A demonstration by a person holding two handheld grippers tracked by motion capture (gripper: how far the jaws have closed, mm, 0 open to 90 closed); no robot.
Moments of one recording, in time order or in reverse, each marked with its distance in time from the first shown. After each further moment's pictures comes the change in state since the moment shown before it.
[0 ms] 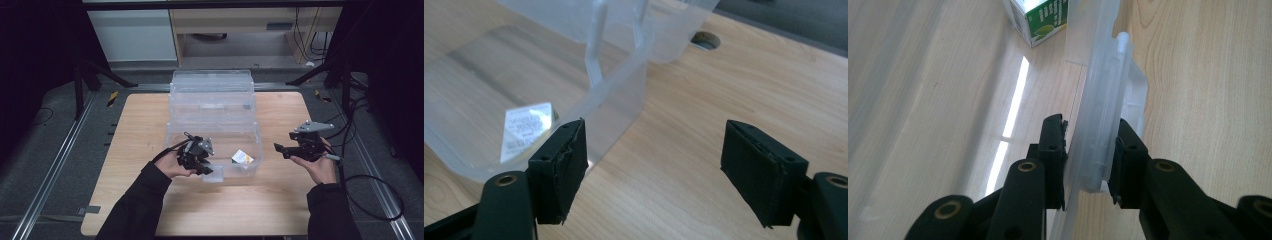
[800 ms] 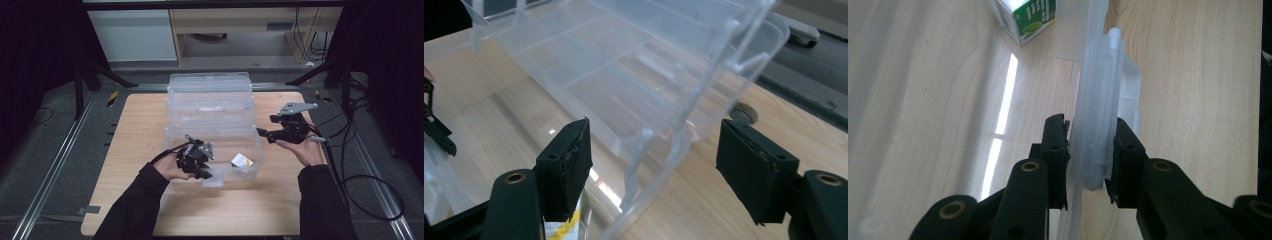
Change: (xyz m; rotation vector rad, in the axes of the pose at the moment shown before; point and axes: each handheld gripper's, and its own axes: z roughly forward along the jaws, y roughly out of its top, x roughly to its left) left arm -0.009 -0.001 -0.002 0.032 -0.047 0.033; right arm 0.023 0.067 0.012 -0.073 0.118 -0.121
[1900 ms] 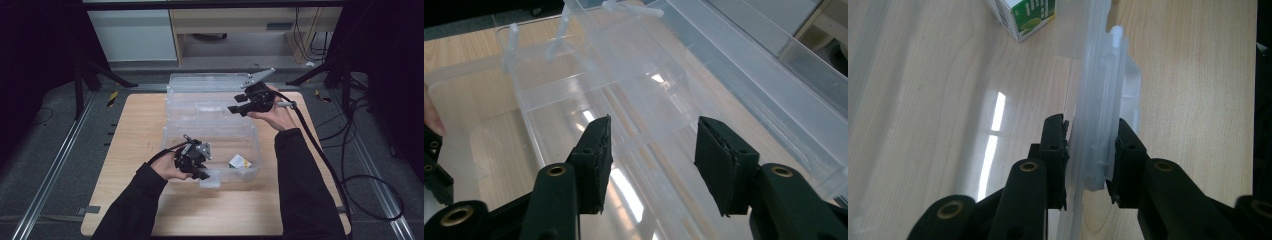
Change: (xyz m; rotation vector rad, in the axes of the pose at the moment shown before) left arm 0.003 -0.005 -0.002 0.018 -0.022 0.013; right arm 0.001 0.095 0.070 0.067 0.190 -0.205
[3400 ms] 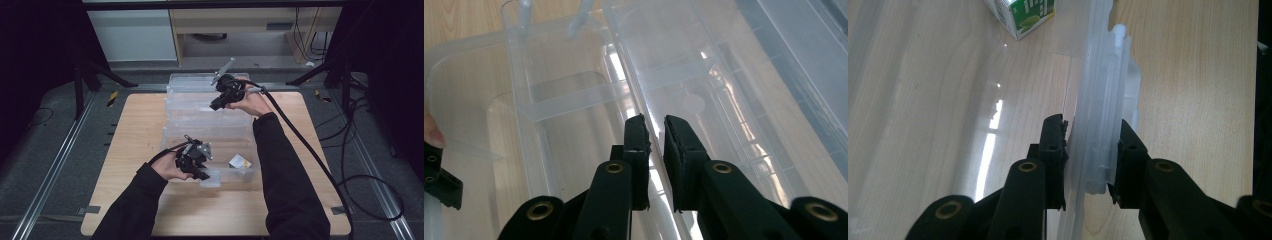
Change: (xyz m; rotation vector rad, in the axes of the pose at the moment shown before) left arm 0.001 0.001 0.003 0.008 -0.005 -0.003; right arm -0.003 0.051 0.067 0.225 0.168 -0.101
